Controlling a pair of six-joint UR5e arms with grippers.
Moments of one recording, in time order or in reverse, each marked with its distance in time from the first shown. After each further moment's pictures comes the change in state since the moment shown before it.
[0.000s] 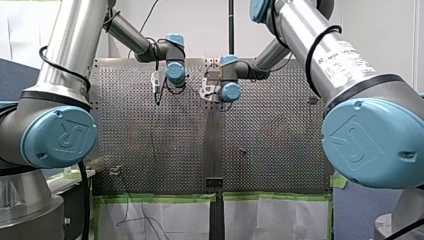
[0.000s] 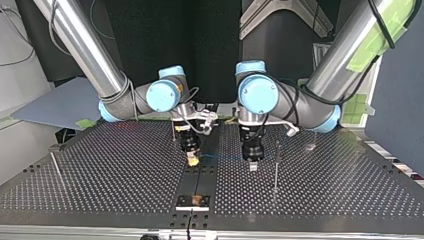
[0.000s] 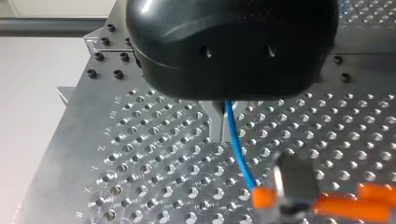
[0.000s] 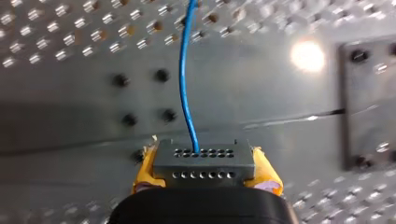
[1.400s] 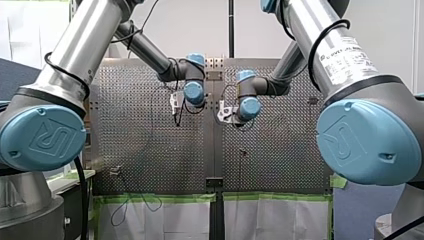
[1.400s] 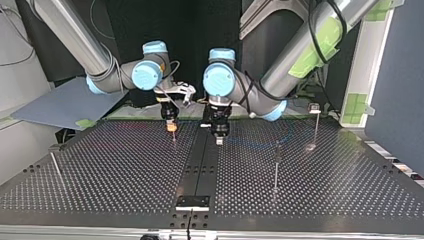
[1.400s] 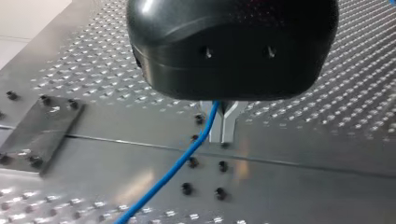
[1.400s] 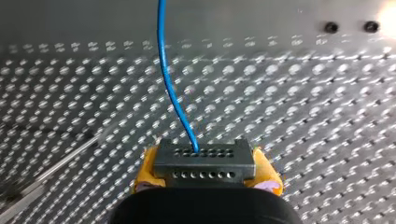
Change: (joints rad) left arm -0.159 -0.166 -0.007 0.047 -0.049 -0.092; right arm -0.088 -0.089 0.362 -0.035 0.037 -0.051
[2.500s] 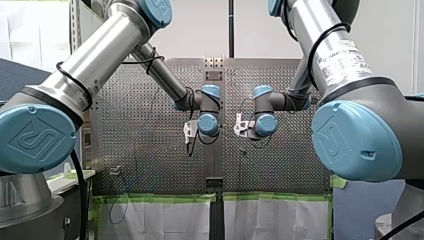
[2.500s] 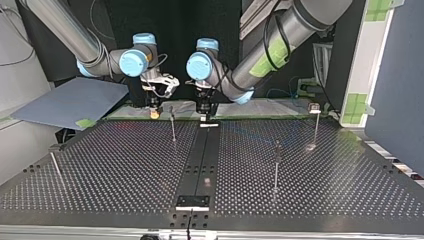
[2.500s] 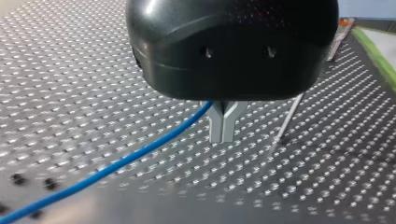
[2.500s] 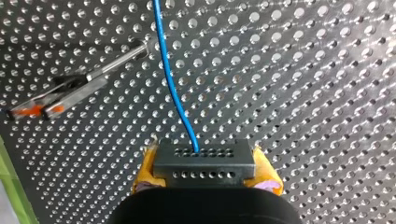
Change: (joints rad) left arm -0.108 -0.222 -0.013 0.148 -0.035 -0.010; right arm -0.103 -0.001 0.206 -0.215 -0.003 0.051
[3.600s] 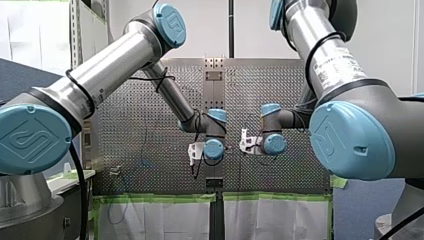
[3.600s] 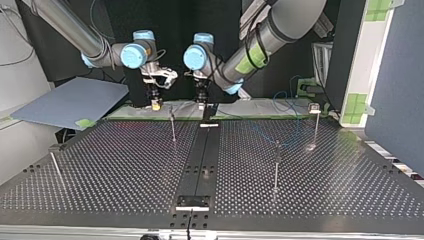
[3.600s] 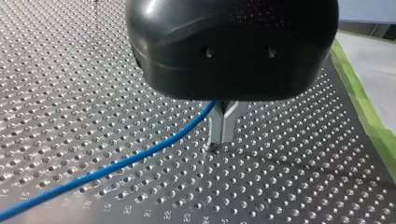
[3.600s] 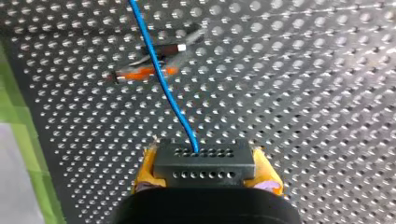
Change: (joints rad) left arm -0.051 -0.151 0.000 0.134 -0.065 -0.031; right arm -0.051 0.096 0.092 -0.197 -0.094 -0.037
